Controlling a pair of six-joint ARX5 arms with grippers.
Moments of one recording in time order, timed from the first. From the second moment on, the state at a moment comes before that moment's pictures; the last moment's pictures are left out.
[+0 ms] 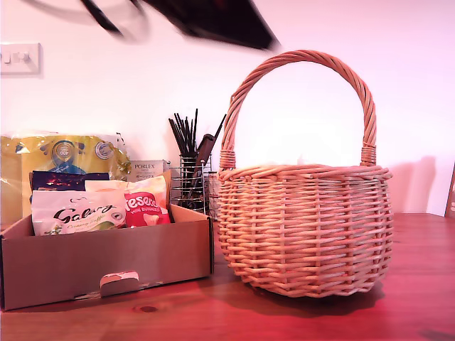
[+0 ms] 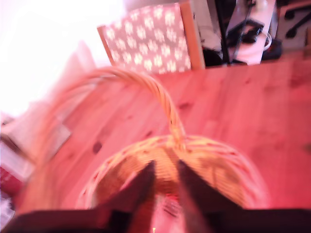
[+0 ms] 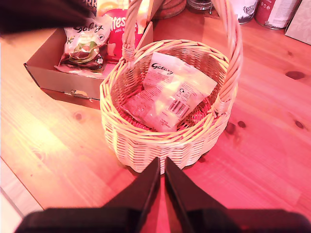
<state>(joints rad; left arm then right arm) -0.83 1.23 0.90 -0.03 0.15 0.35 0.25 0.58 0.78 -0.83 -0.36 -0.29</state>
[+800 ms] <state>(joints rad) -0.09 1.23 0.88 -0.26 0.44 0.83 0.25 0.58 0.78 -0.83 -0.37 -0.29</state>
